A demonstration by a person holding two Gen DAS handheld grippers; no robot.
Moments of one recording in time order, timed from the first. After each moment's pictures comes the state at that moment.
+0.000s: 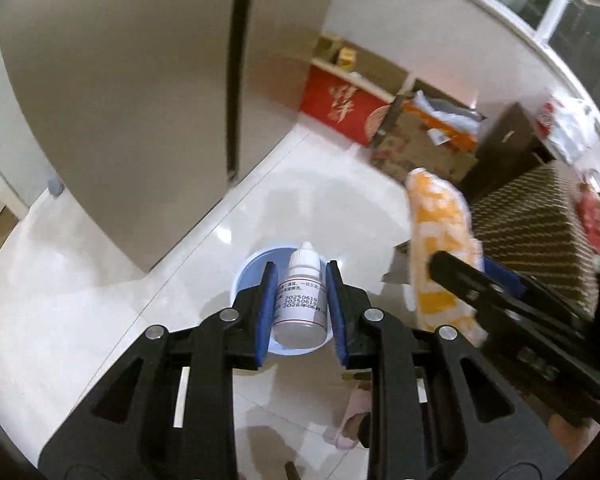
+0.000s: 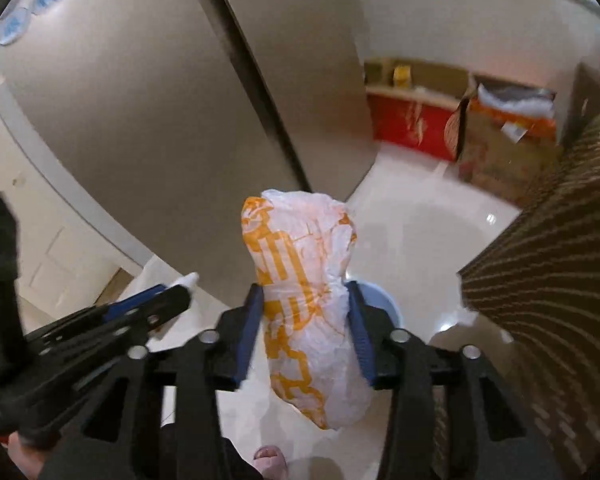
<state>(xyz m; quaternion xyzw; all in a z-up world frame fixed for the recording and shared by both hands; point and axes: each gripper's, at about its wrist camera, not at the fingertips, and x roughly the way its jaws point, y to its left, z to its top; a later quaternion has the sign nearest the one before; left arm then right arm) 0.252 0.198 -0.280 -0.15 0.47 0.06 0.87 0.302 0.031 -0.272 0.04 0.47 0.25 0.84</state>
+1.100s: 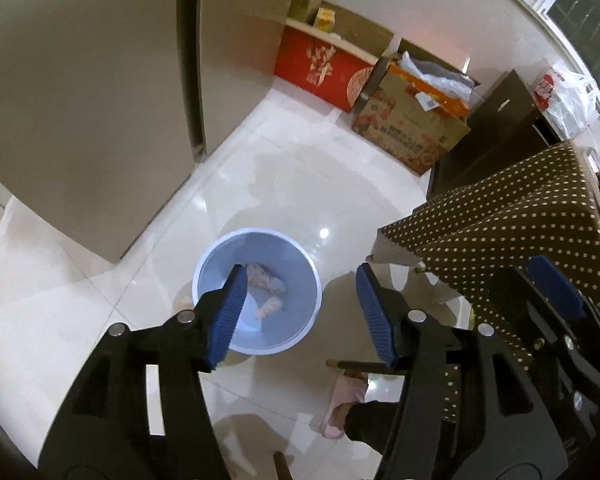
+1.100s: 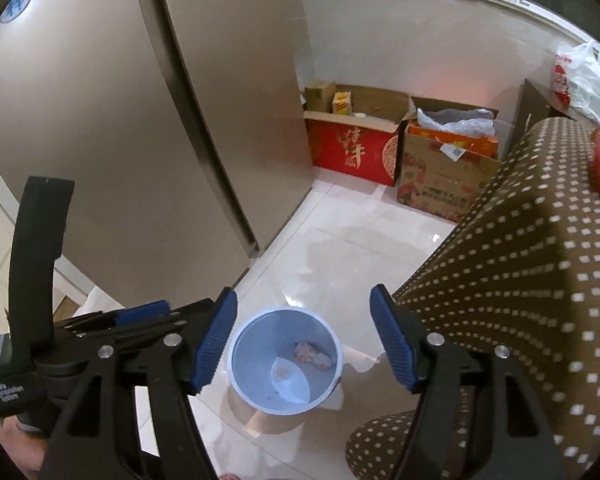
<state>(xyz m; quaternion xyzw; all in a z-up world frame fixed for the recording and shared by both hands) 0.306 0.156 -0.310 -0.14 0.51 0.01 0.85 0.278 -0.016 -0.246 0.02 0.41 0.15 0.90</state>
